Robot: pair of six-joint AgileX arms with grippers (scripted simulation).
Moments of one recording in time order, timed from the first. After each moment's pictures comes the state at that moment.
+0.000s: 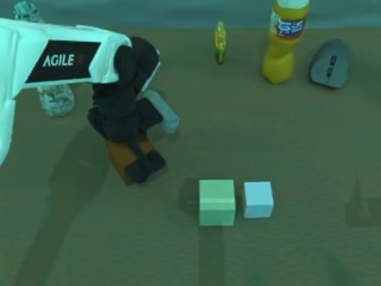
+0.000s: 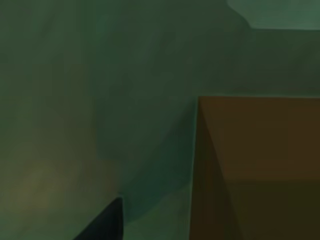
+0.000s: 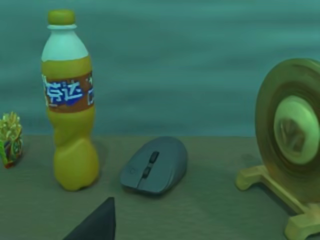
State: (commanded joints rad) left arm -0.41 2.27 1.58 -0.88 0.00 0.59; right arm 0.01 0.00 0.00 0.00 0.00 0.00
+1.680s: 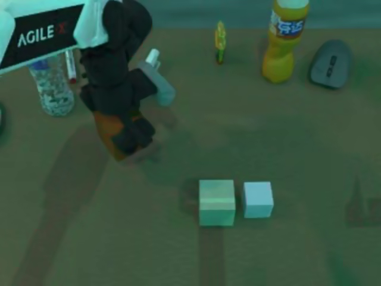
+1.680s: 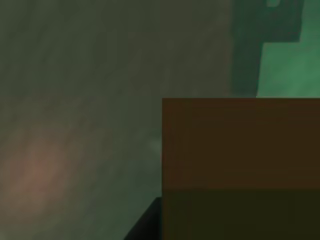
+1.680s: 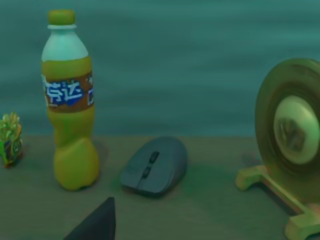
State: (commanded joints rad) left arm -0.40 2.17 1.71 -1.11 0.01 0.58; right arm 0.01 0.00 0.00 0.00 0.00 0.00
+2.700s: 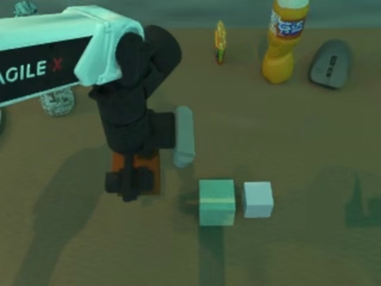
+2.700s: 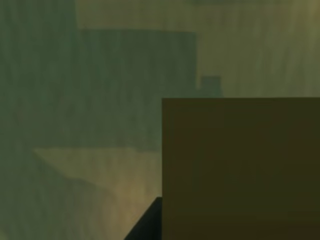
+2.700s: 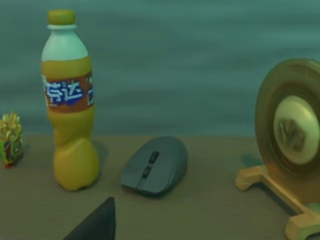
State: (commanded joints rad) left arm -0.57 1.91 1.42 -1.08 0.01 0.98; right arm 0.01 0.00 0.00 0.00 0.00 0.00
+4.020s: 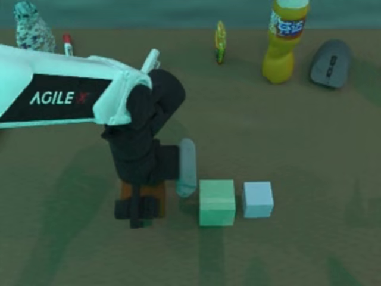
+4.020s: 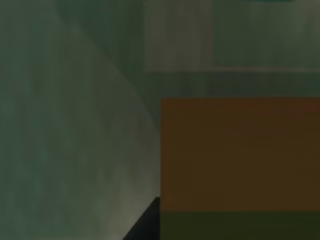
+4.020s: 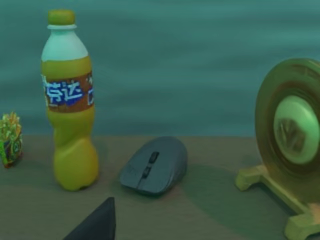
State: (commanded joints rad) left arm -0.58 2.01 1.26 -0.82 0.01 0.99; right arm 0.01 0.00 0.00 0.00 0.00 0.00
